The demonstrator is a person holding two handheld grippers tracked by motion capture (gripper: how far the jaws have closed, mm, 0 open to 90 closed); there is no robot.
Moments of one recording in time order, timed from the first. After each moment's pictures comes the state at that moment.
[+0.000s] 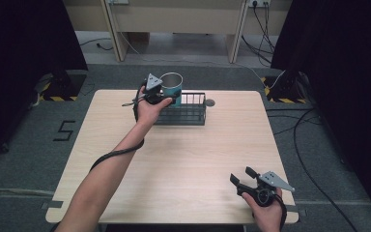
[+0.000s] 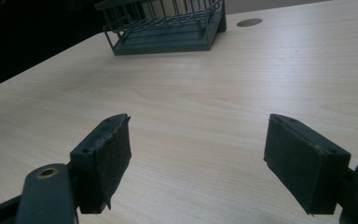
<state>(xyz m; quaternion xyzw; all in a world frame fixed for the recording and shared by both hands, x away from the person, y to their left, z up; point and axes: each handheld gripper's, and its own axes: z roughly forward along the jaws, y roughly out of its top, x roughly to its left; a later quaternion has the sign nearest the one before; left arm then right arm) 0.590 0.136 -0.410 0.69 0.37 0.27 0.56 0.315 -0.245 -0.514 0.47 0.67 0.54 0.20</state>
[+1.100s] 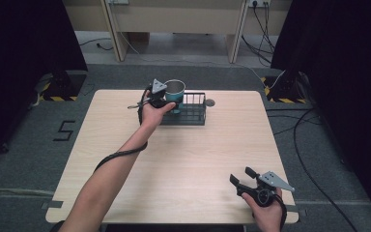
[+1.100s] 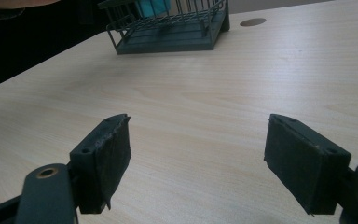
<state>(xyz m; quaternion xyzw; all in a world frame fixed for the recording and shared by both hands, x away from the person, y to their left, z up) 0.596 0.126 -0.435 0.71 0.39 0.26 0.53 0.315 -0.245 -0.514 0.46 0.67 0.54 0.20</state>
